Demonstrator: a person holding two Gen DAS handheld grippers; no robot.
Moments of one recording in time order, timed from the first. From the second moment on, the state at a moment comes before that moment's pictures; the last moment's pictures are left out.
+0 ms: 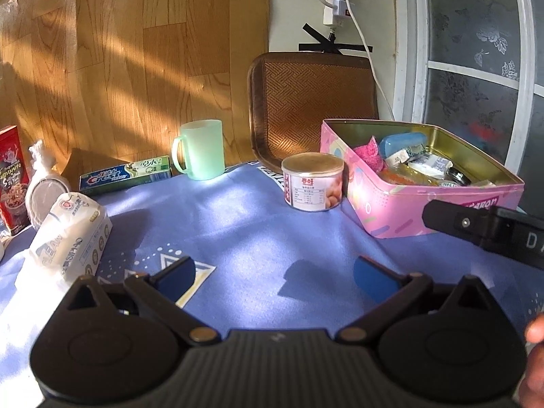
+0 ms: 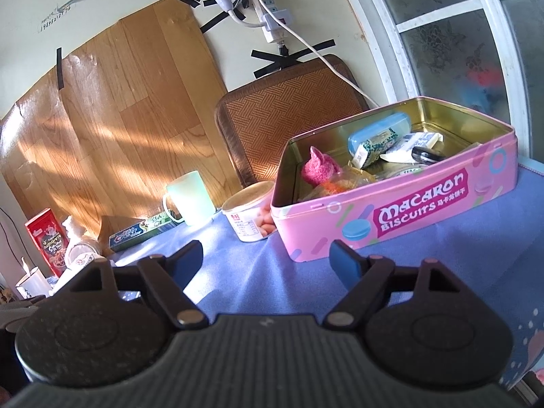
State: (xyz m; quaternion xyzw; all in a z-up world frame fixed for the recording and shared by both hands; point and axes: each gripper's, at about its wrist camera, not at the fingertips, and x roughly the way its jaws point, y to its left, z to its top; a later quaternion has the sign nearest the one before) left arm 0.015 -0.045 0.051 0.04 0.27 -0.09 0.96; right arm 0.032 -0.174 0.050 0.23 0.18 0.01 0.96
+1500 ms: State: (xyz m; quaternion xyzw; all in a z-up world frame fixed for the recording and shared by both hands) left arm 0.019 -0.045 0.046 0.05 0.30 -0.06 0.95; right arm 0.027 -0.176 0.045 0.24 0.18 0.00 0.96
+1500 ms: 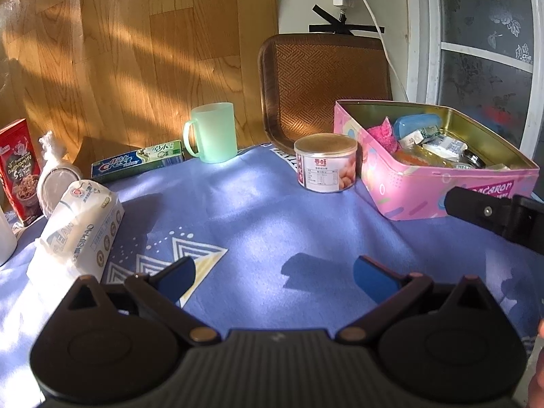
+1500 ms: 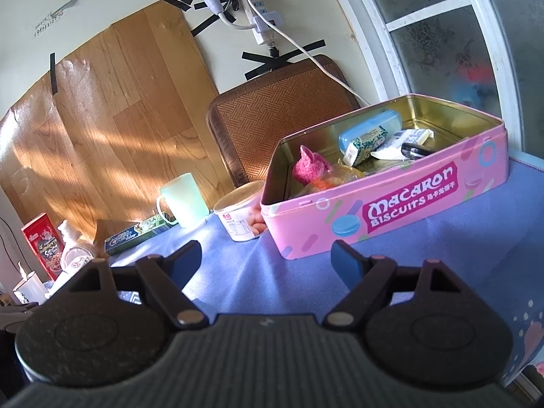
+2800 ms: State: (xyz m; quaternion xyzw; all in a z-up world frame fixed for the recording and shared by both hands) left arm 0.007 -0.049 0.056 0.07 0.27 -0.07 0.96; right arm 0.024 -0.174 0.048 0.23 0.16 0.00 0.96
